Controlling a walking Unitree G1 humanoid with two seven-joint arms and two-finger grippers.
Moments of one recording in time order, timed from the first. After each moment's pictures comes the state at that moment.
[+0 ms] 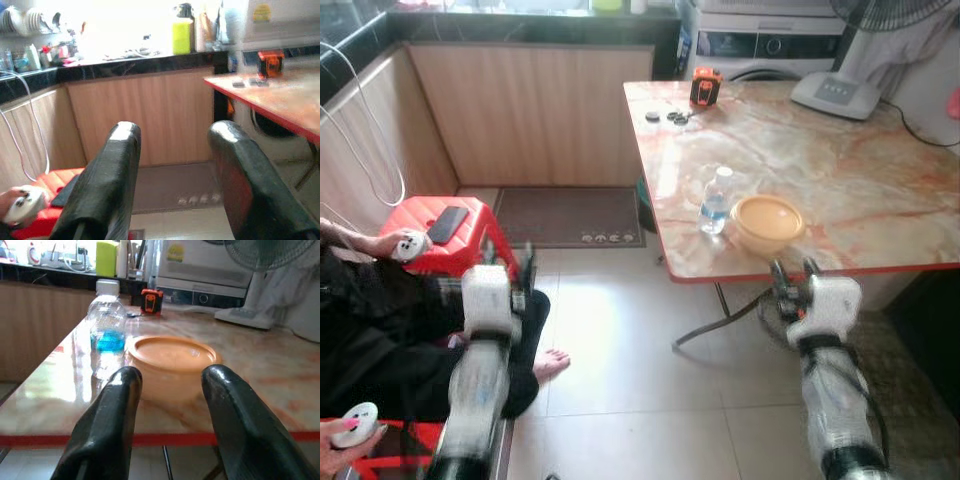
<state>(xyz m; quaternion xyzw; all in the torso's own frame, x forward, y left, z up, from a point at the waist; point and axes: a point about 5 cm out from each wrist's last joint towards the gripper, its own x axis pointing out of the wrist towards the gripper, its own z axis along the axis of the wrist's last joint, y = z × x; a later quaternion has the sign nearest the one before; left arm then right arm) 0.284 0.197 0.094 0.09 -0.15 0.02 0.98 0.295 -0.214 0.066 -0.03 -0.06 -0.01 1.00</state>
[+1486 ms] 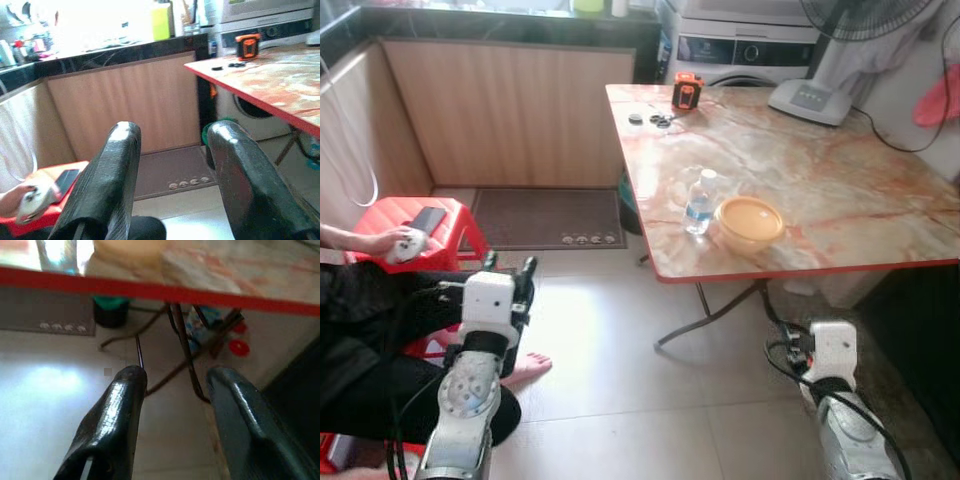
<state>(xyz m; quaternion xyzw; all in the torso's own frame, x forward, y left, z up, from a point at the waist) 0.278 0.190 0.122 0.13 -0.12 0.00 0.98 0.269 -0.241 0.012 -0.05 0.14 -0.04 0.99</state>
